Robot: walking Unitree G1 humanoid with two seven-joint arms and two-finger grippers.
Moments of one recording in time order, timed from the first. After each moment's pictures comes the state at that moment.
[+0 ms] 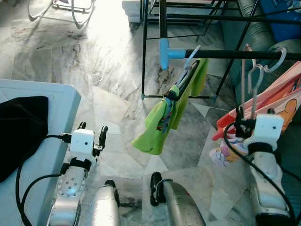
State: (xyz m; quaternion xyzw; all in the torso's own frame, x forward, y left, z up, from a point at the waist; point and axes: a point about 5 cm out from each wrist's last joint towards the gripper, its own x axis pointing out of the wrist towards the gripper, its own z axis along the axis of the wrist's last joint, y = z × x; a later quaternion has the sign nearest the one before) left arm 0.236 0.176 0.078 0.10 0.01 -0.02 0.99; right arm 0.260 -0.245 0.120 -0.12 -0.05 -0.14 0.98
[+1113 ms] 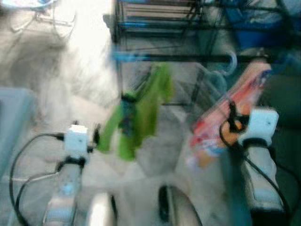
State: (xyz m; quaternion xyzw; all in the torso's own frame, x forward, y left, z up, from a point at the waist) left arm 0.241 0.177 0.074 0.10 0.01 -0.01 1.00; right arm 0.267 -0.237 0.117 -0.12 -0.05 -0.12 0.98
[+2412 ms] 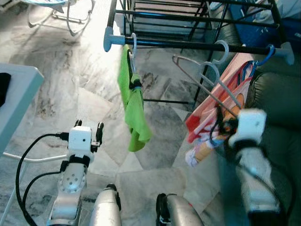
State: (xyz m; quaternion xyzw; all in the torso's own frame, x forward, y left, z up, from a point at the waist) left arm 0.246 0.182 0.075 0.10 0.00 0.01 0.99; right arm 0.274 -0.219 0.125 -0.13 -0.08 -0.06 0.99
